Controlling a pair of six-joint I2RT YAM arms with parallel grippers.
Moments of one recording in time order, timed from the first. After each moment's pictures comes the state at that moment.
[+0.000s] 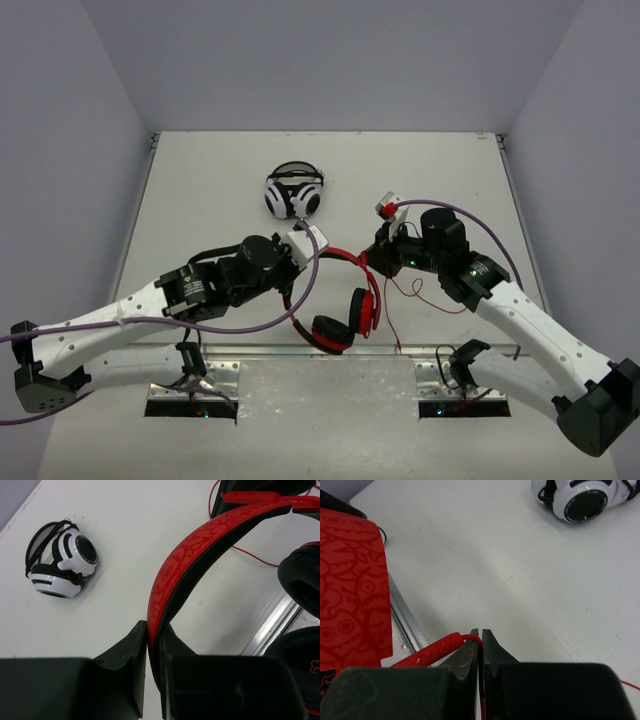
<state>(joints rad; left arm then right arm) -1.08 0.97 1.00 -0.54 -0.30 0.08 0.57 0.94 0.74 -0.26 -0.40 0.04</state>
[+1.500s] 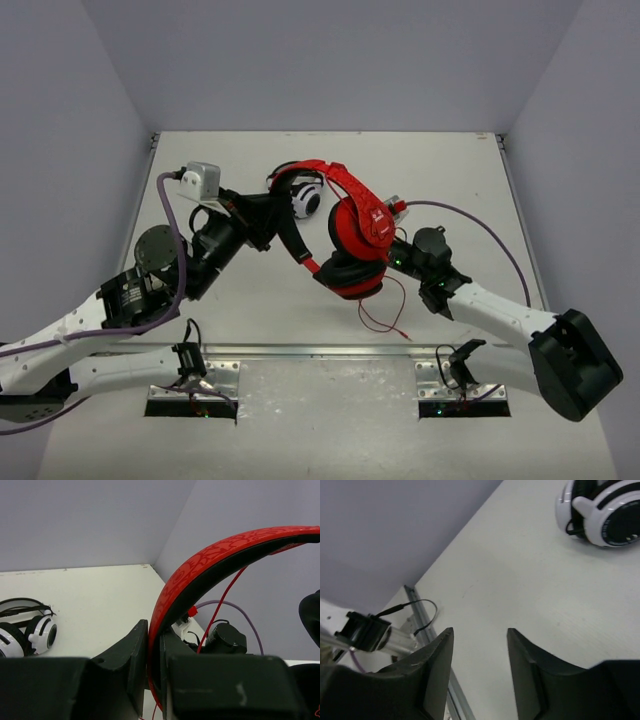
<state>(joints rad) -1.09 0.81 1.15 -0.18 -0.54 -0.35 0.57 1.17 0.39 0.72 -0.50 0.59</state>
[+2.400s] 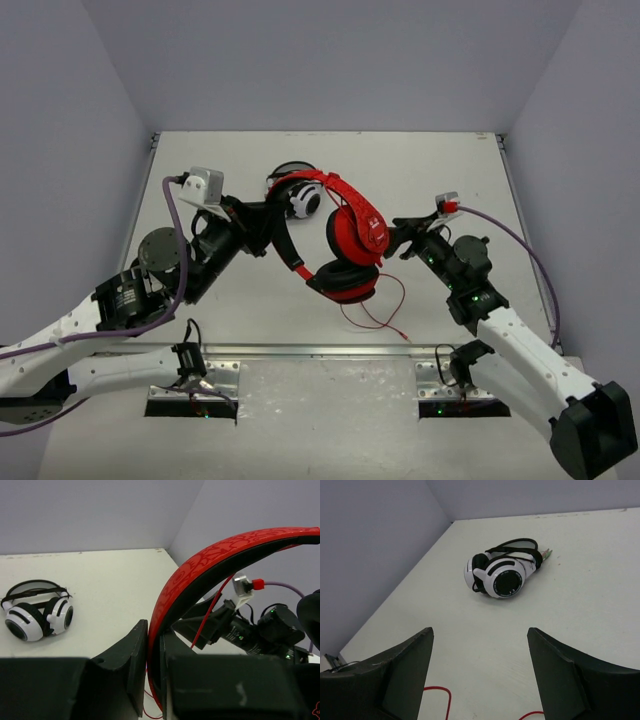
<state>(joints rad) -1.09 0.78 1.15 -0.29 -0.56 -0.37 0.43 0.83 0.38 0.45 -0.17 0.43</state>
